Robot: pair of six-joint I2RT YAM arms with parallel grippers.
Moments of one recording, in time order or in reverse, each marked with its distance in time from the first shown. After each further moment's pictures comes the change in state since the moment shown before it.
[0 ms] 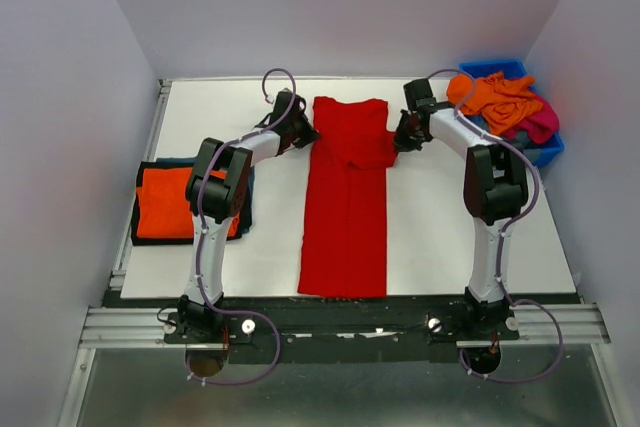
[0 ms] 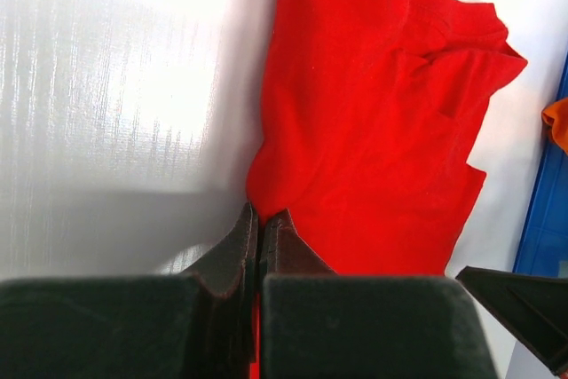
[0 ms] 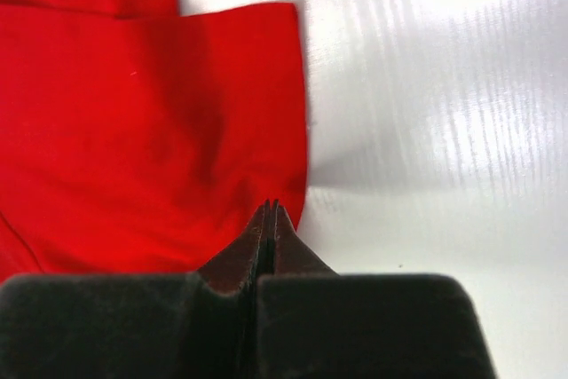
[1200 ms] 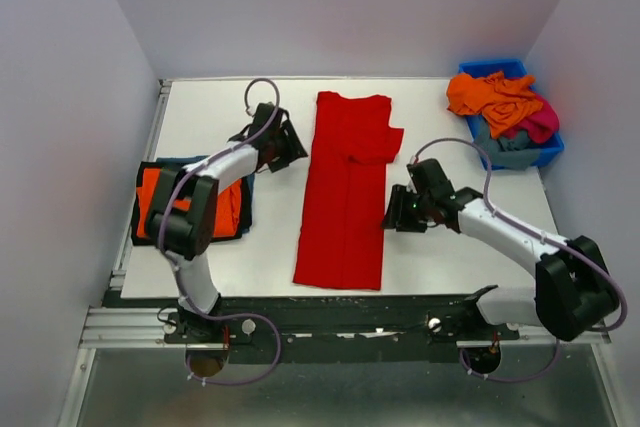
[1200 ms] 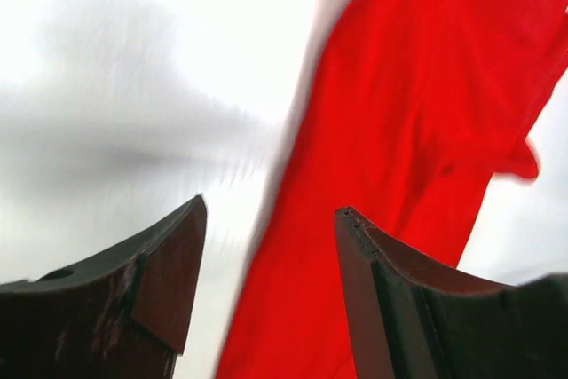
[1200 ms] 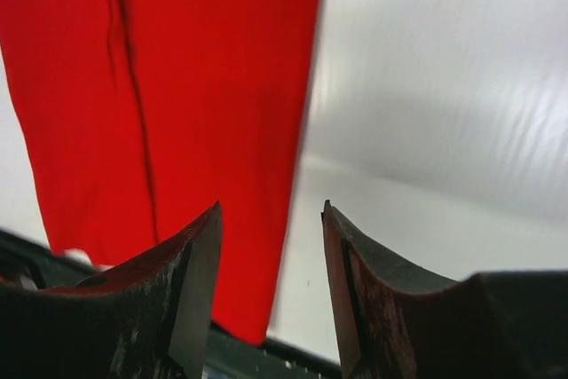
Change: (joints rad) left arm 0.004 -0.325 -0.255 -0.227 -0.059 0.126; right arm 0.224 -0.809 -0.902 0.143 -0.120 0.006
